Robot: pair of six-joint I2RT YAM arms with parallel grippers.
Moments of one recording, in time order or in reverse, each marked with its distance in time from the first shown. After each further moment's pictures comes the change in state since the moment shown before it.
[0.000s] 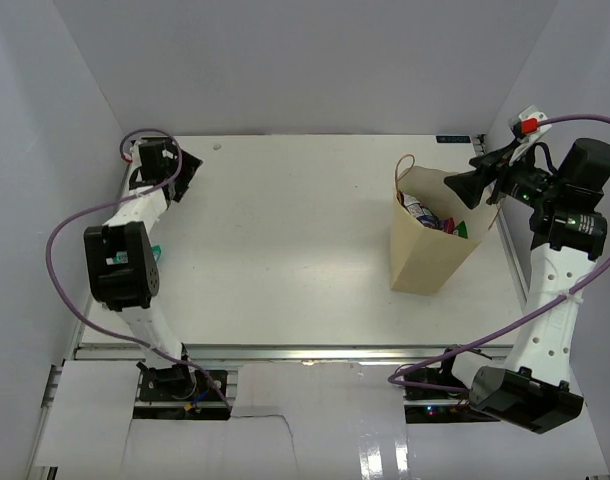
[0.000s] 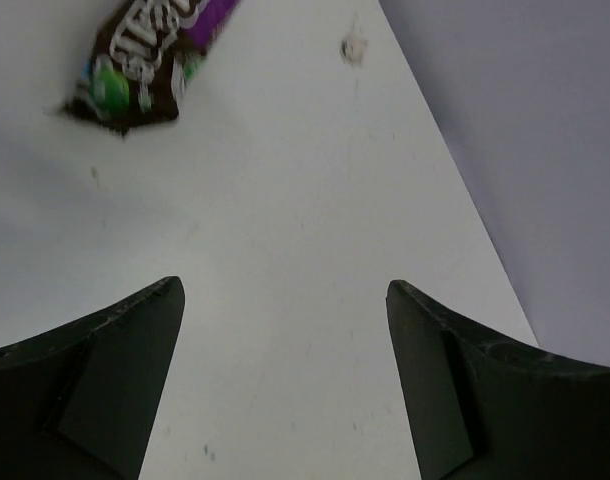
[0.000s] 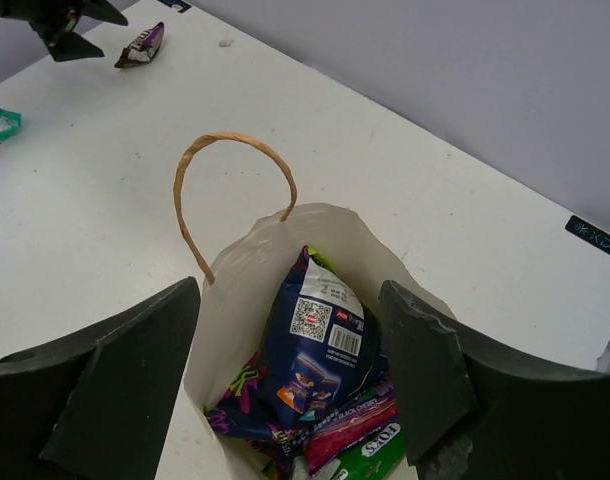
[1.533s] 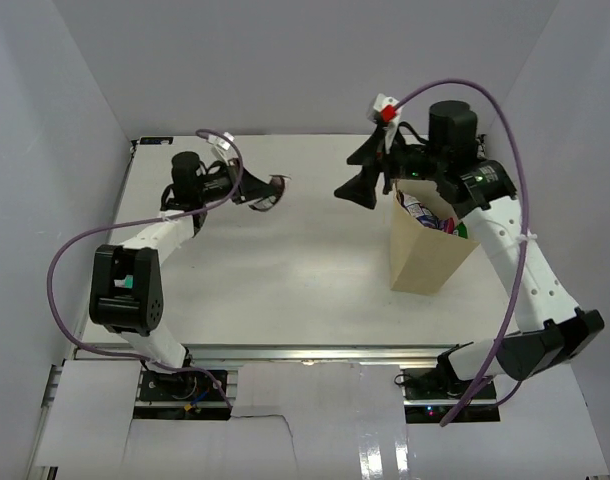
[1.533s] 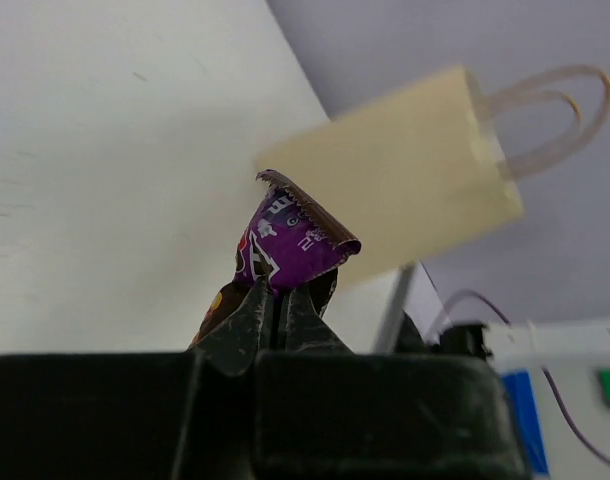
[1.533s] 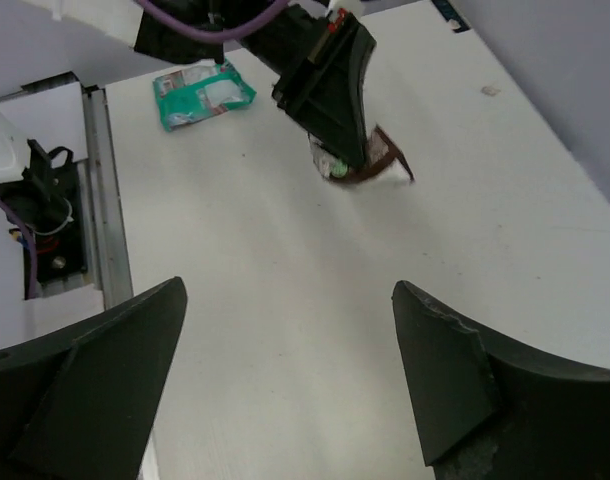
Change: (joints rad) left arm -0.169 -0.114 -0.181 0.456 0.880 0.225; right arm 0.695 0.253 0.232 0.023 0.149 0.037
